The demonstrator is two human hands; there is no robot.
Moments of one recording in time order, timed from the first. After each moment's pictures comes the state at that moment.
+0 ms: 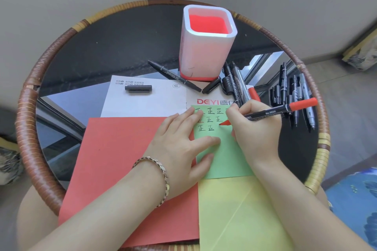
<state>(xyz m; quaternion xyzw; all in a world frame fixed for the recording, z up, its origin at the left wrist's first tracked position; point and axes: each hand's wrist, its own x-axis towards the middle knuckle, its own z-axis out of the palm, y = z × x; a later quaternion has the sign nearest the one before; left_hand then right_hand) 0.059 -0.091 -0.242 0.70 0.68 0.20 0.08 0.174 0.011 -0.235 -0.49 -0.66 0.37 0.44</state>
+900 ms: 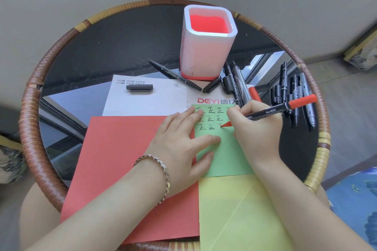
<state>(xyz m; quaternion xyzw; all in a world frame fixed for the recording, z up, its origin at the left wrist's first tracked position) 0.059 -0.091 -0.243 0.70 0.69 0.20 0.09 0.176 0.013 -0.239 -0.50 -0.65 0.37 0.44</state>
